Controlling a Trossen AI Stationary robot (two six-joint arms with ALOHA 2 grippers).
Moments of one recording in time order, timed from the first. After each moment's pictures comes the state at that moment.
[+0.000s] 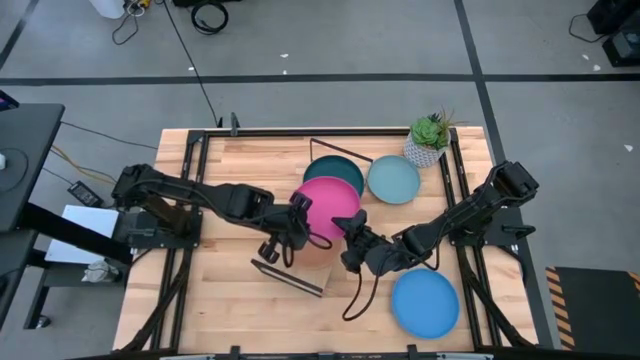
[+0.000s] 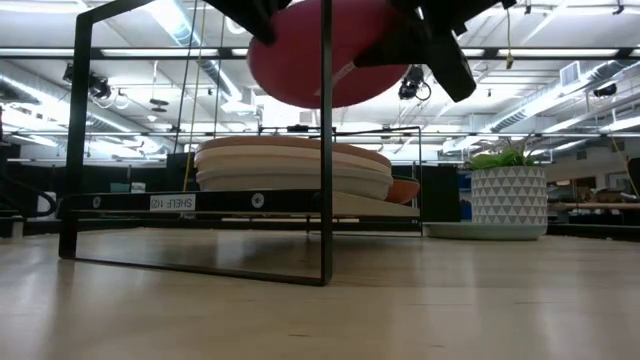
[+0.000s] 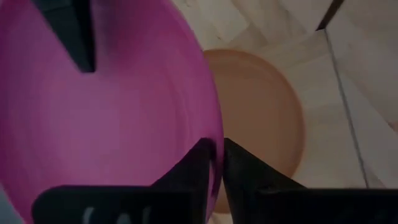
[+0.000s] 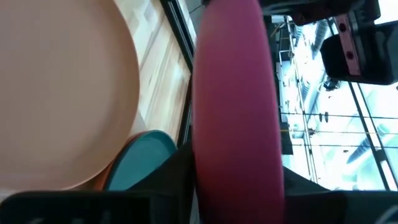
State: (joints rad) left arm -0.22 1.61 1.51 -0.91 -0.15 0.48; right arm 0.46 1.63 0.97 0.21 1.06 -1.00
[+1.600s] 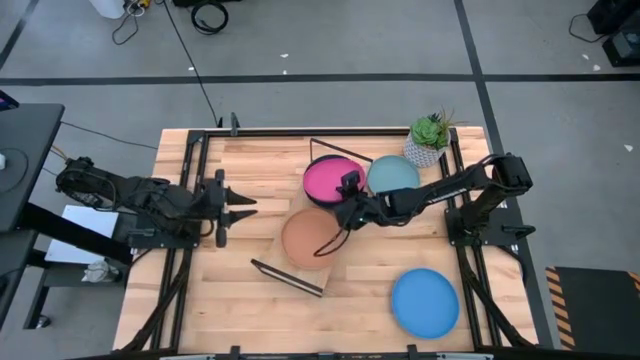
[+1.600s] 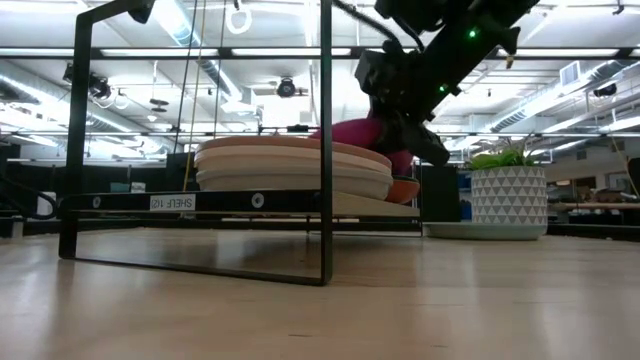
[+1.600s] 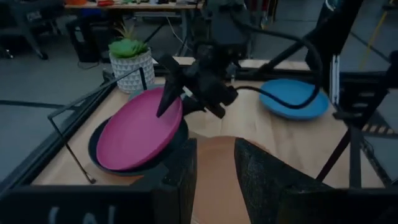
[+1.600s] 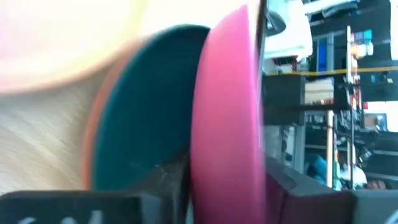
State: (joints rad) left arm -0.36 0.70 0.76 -0.35 -0.49 -0.15; right arm 0.09 1.63 0.95 -0.10 0.71 -0.69
